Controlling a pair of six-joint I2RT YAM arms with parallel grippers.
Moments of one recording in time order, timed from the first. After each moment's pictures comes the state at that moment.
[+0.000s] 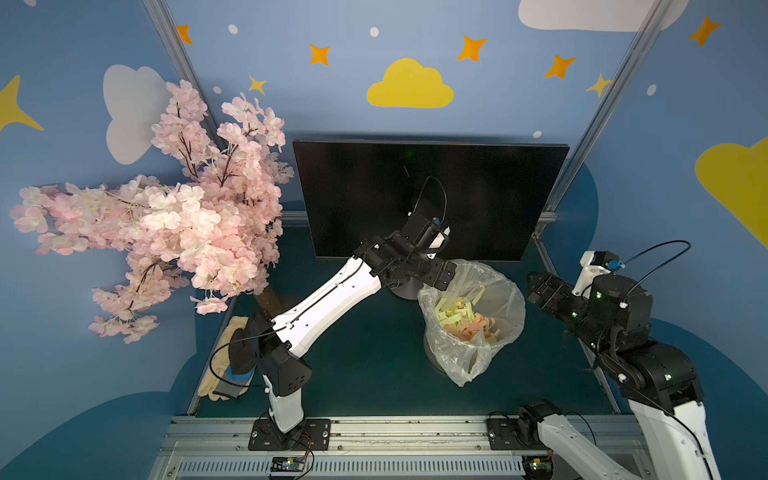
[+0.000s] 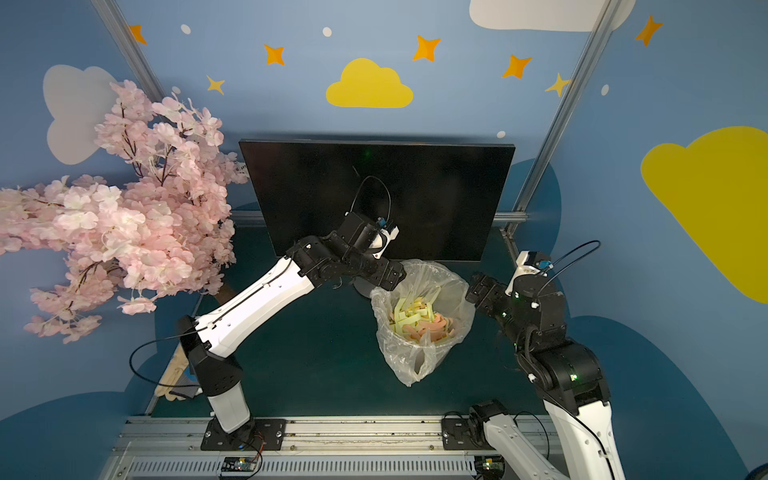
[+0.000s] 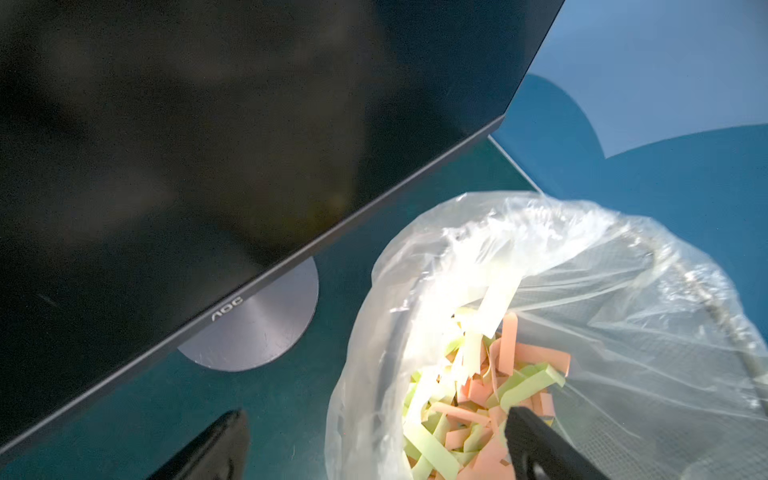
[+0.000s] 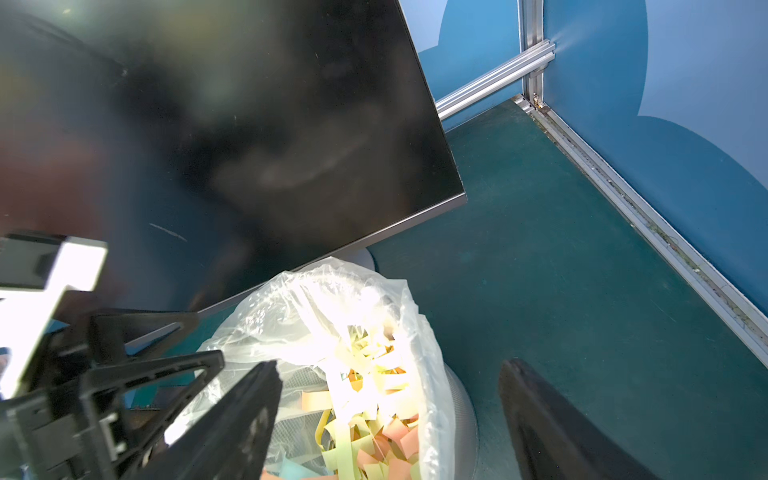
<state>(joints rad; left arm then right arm) -0.83 1.81 2.02 -0.94 0.02 -0.23 0.33 0.78 1.33 -1.01 0.21 0.59</state>
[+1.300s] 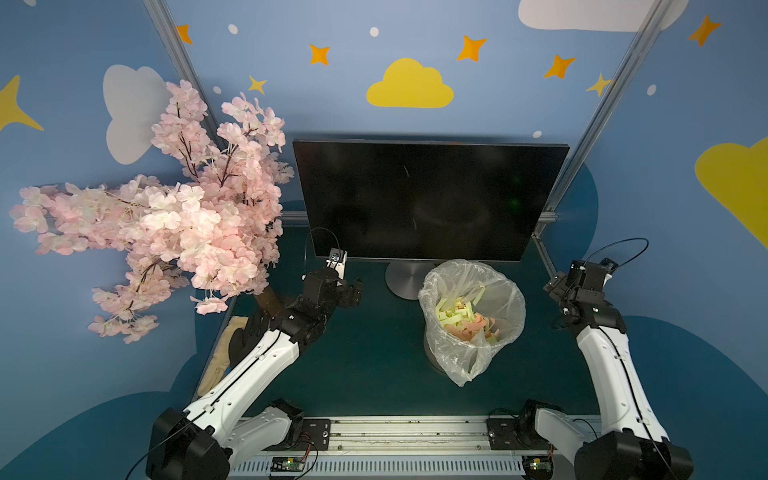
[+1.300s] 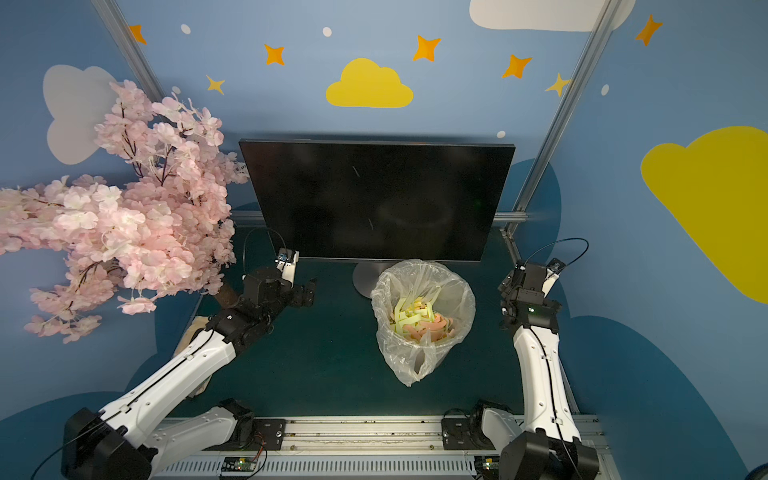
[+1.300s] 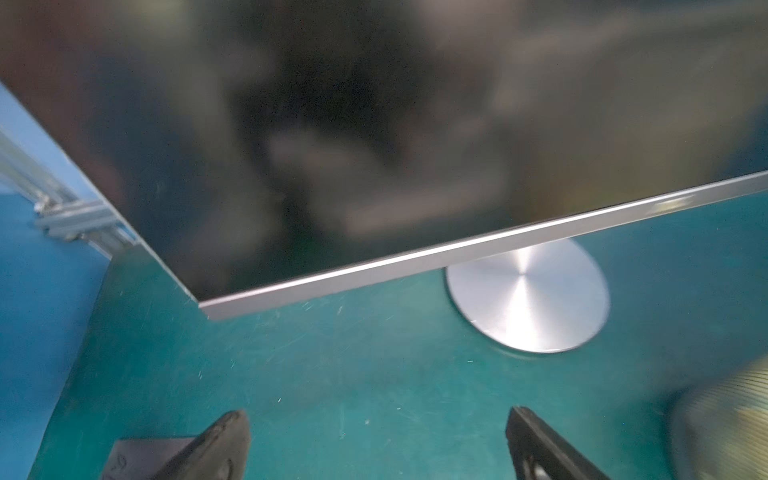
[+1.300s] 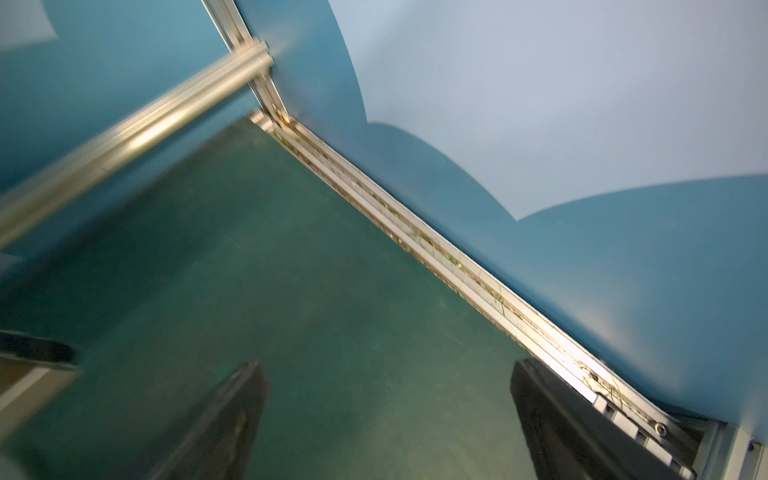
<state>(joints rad) -0.44 1.10 0.81 -0.19 -0.26 -0.03 -0.16 1.05 0.91 -0.55 0.43 0.42</state>
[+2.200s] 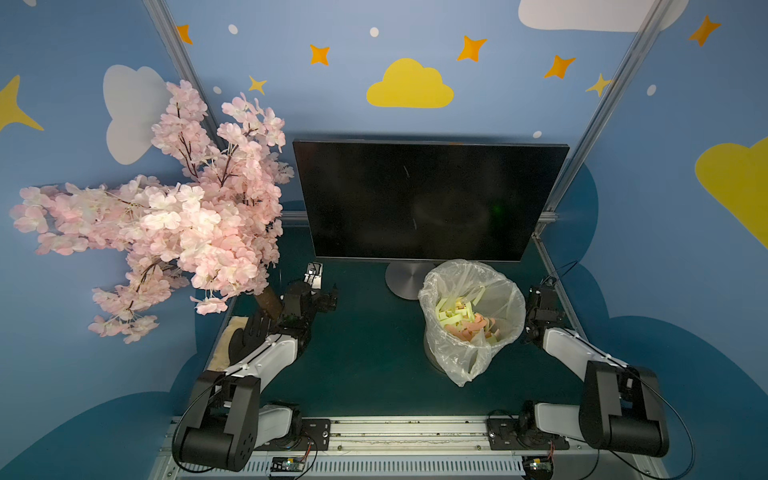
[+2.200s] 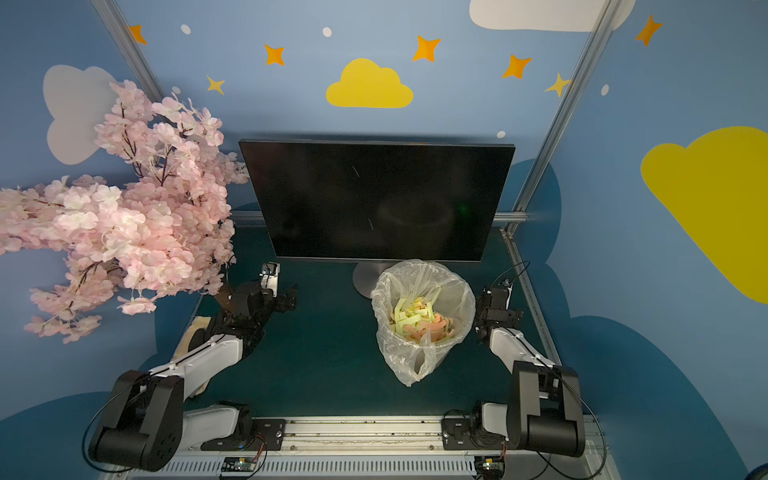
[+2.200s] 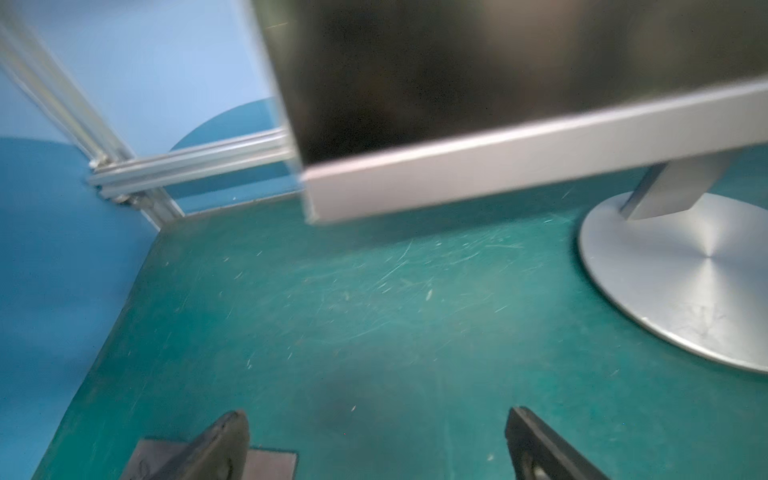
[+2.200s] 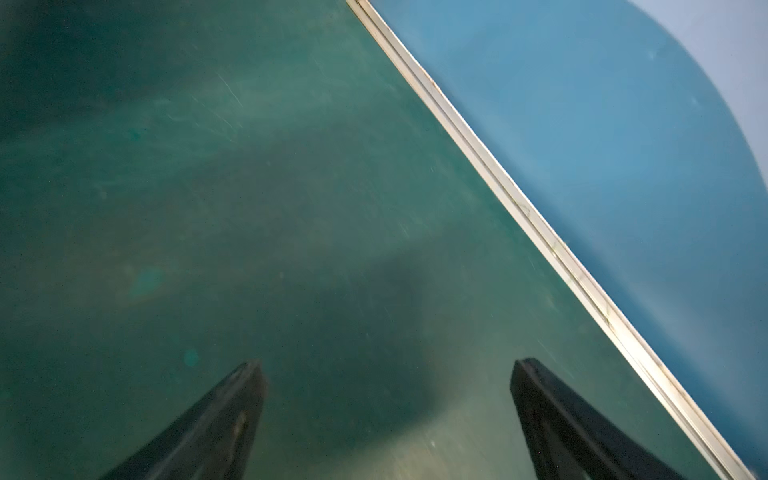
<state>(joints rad) -0.12 1.27 0.47 0.41 -0.07 0.12 -0.04 1.31 0.53 0.09 0.37 0.18</state>
